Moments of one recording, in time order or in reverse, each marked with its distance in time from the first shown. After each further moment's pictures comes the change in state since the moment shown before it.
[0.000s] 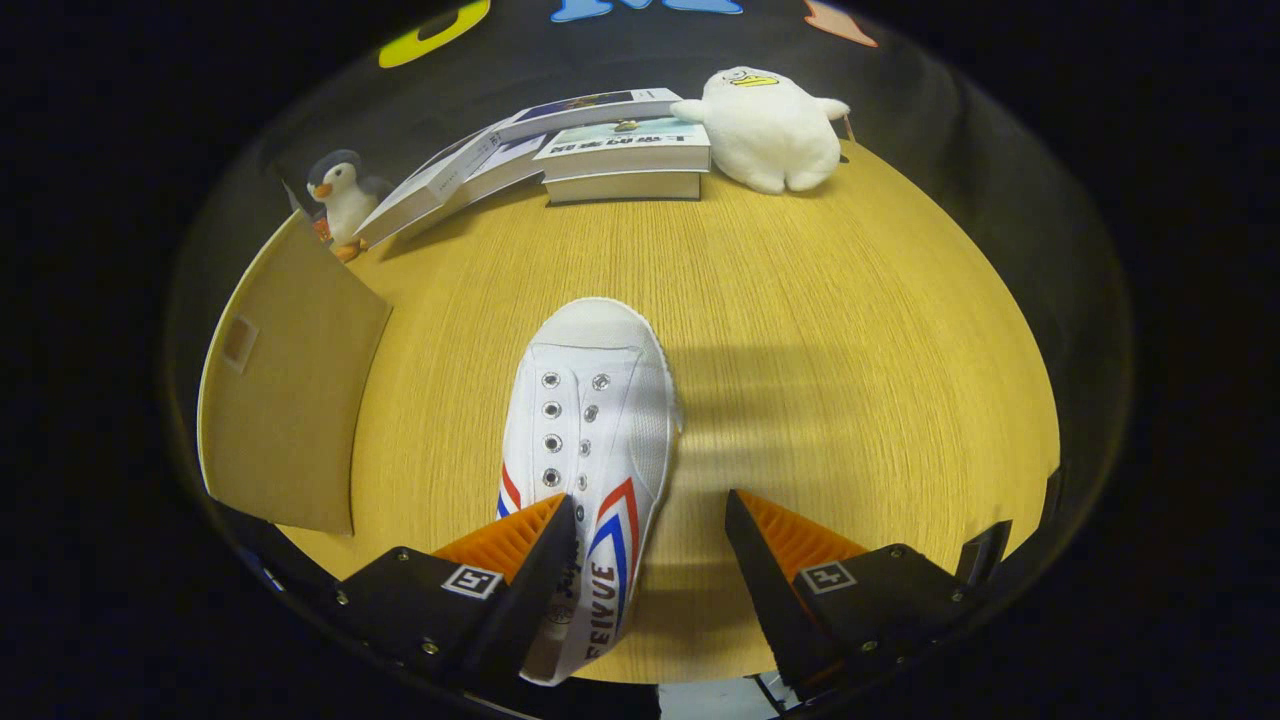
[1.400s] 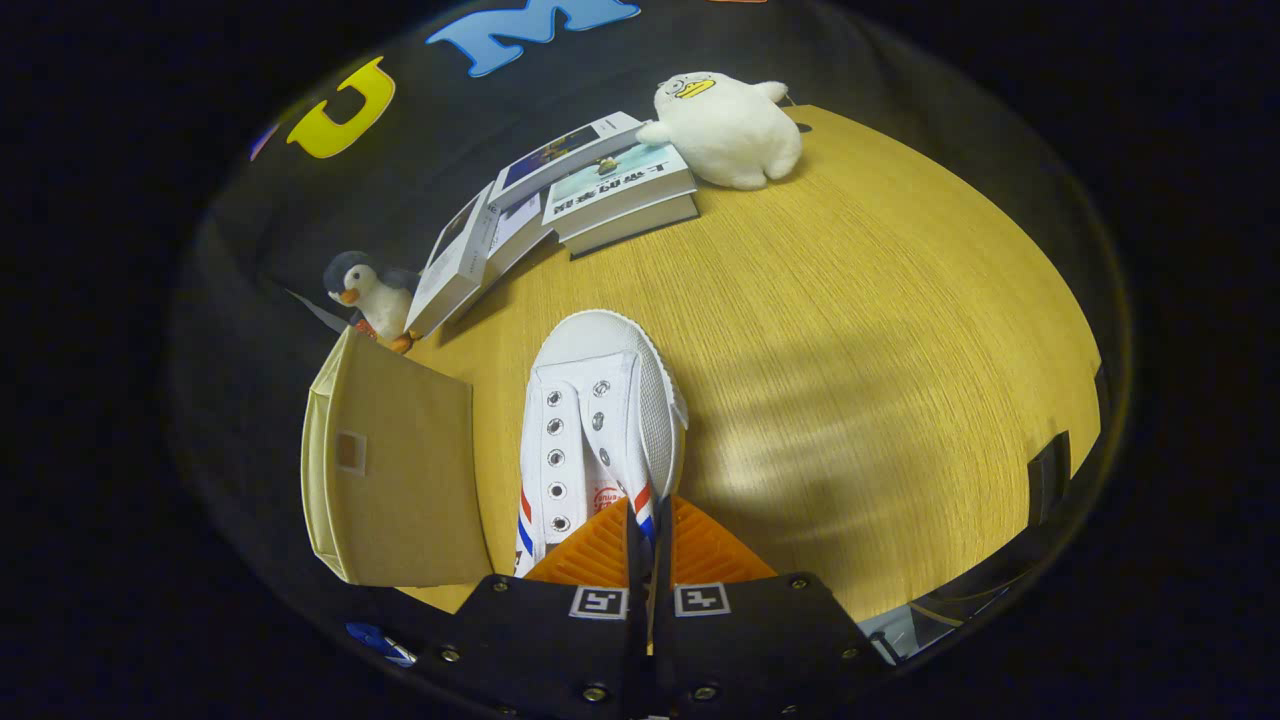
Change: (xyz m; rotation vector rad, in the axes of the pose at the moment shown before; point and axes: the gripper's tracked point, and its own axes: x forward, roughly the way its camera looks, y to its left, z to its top) arm -0.062 0.050 0.027 0.265 -0.037 0.186
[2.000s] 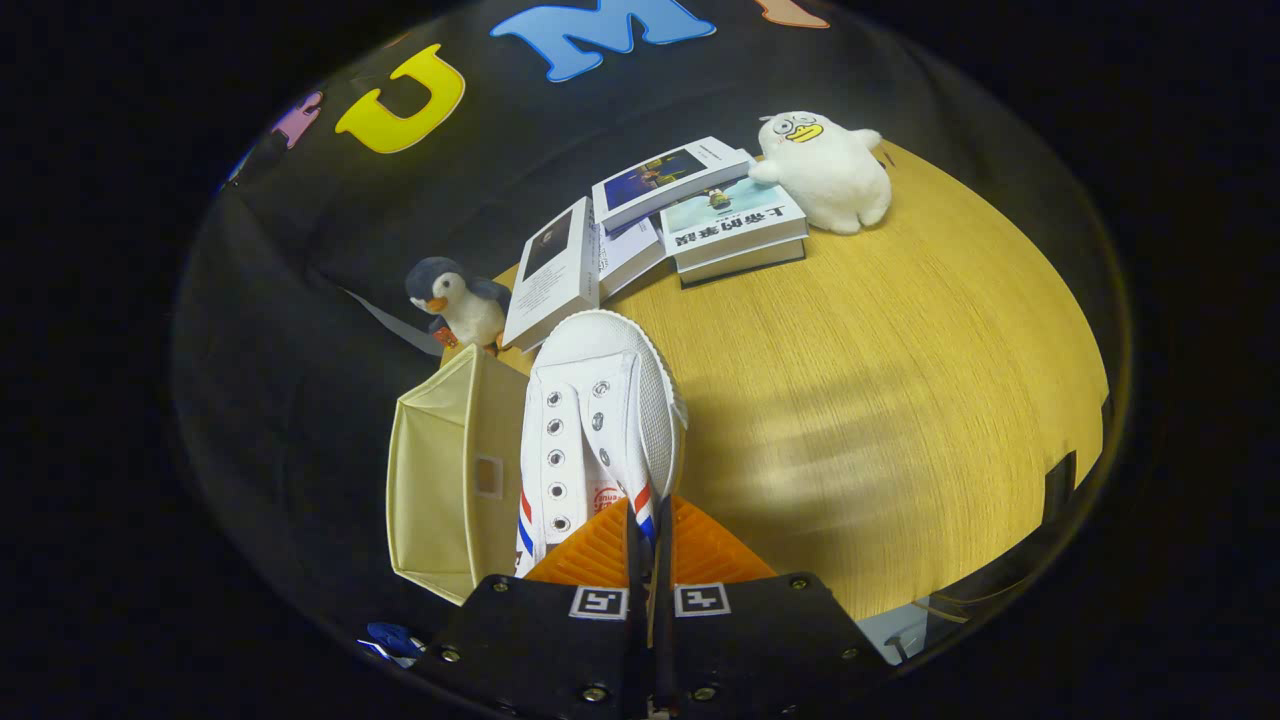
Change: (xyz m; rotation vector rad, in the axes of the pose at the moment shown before) arm -0.033 0.105 0.025 -0.034 -0.015 0.103
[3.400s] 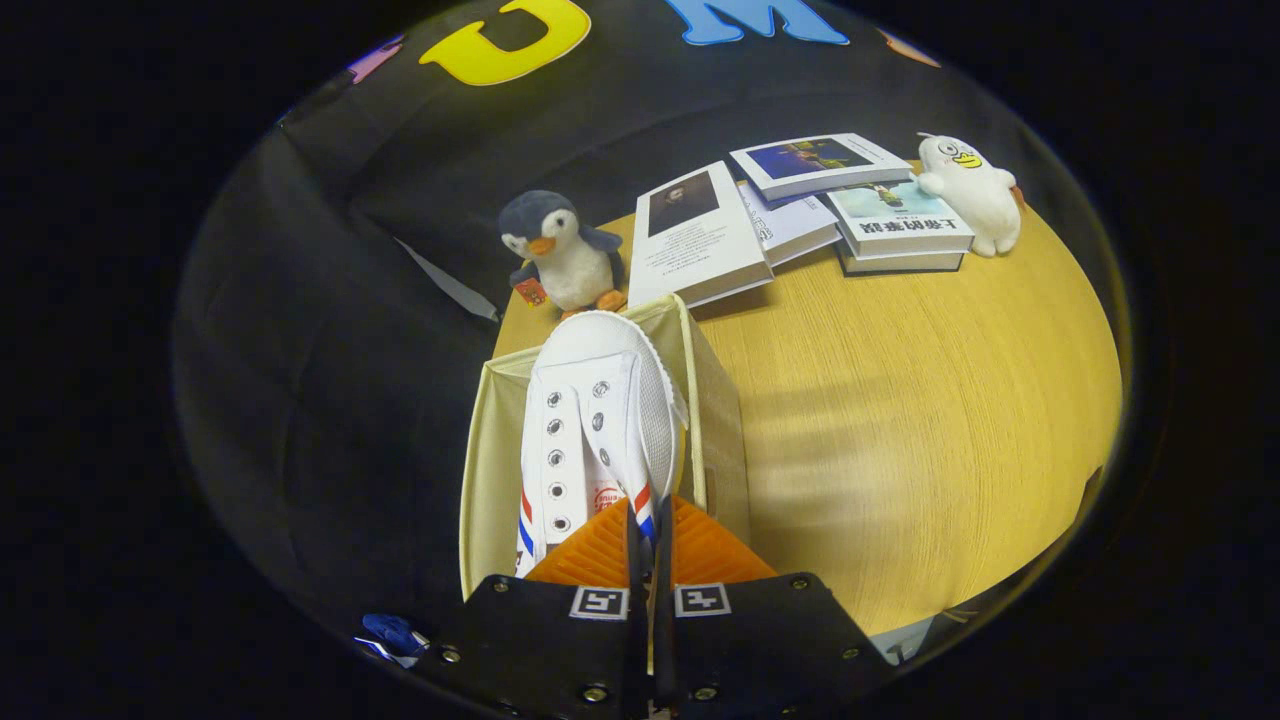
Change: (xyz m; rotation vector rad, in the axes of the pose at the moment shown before) arm 0.072 0.146 -0.029 -0.131 0.064 0.013
